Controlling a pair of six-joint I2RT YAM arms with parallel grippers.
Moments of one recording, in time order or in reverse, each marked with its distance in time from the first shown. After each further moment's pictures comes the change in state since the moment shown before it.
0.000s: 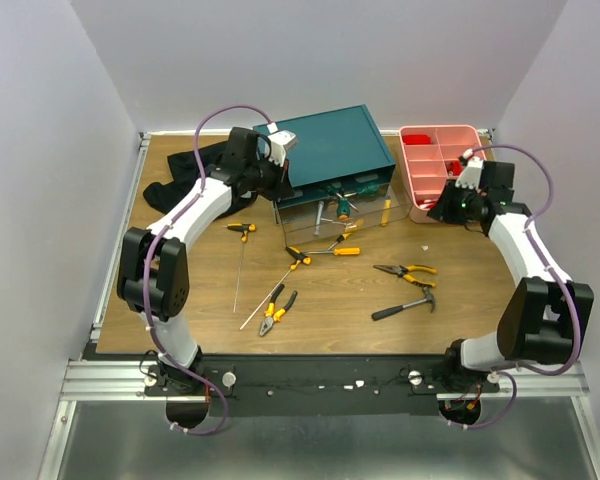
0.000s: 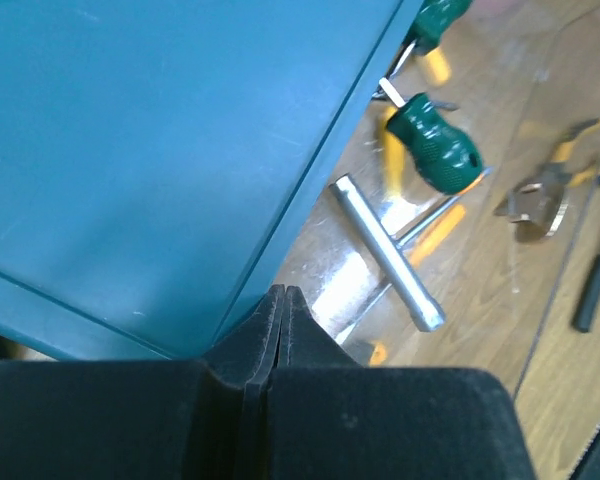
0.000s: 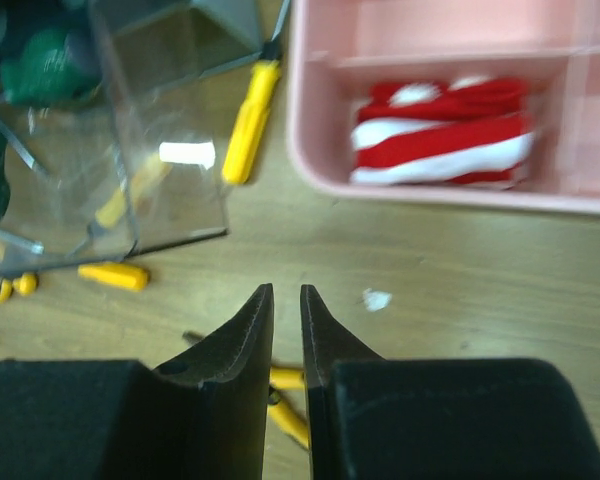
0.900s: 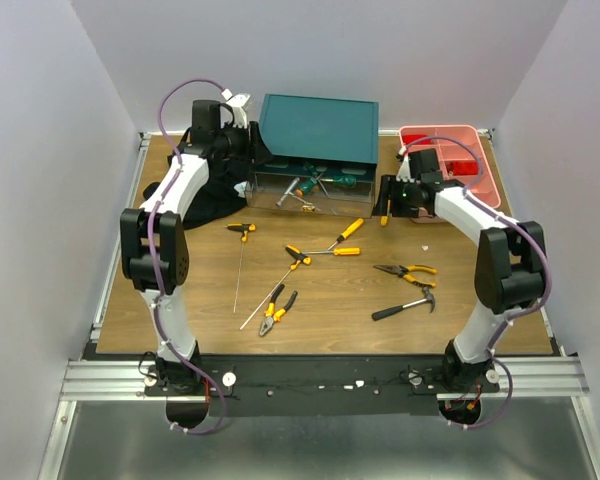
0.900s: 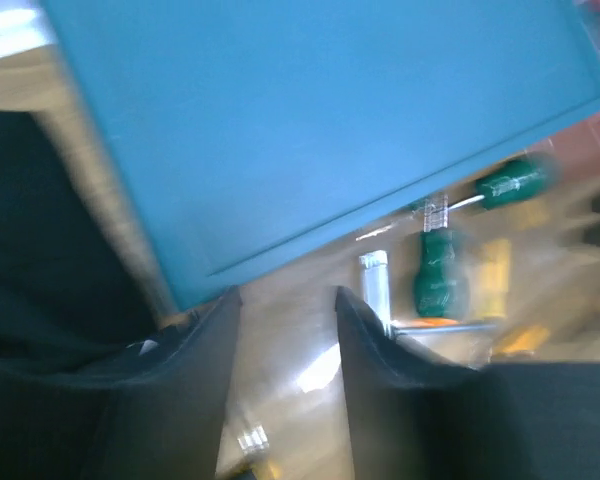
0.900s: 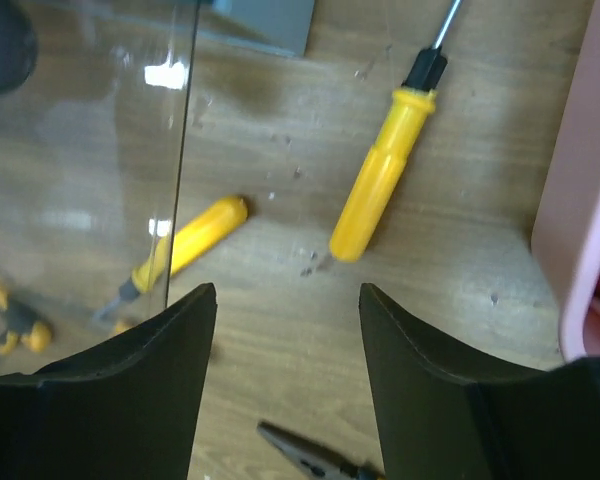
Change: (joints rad) left arm 0.202 0.198 0.261 0.060 0.009 -0.116; right arm 0.328 0.320 0.166 0.033 0.180 0.148
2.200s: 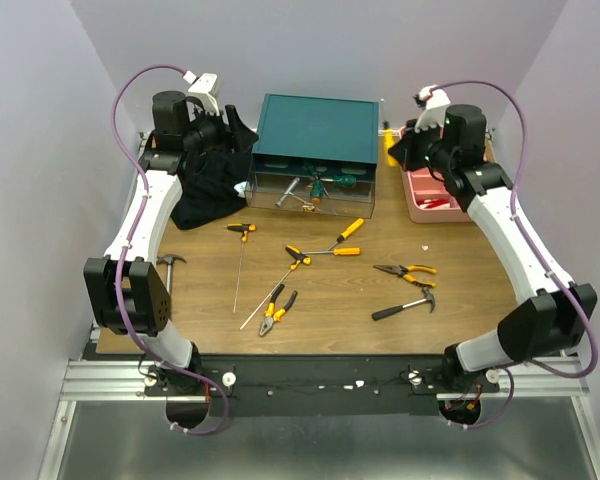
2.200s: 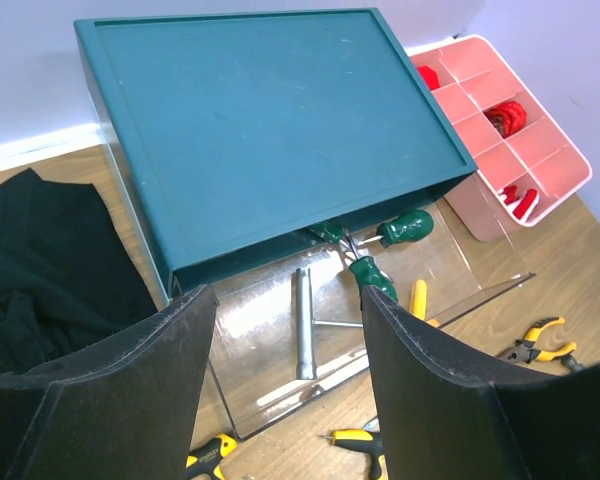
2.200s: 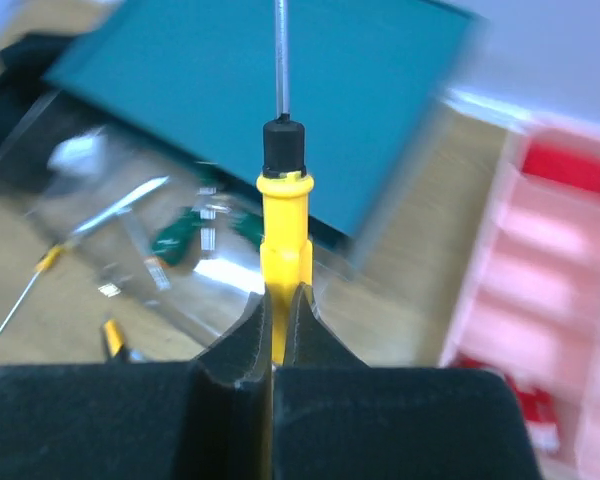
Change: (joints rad) left arm 0.052 -0.343 -0.146 0.069 0.027 -0.114; right arm 0.055 -0.309 0.204 0.013 0.056 -0.167
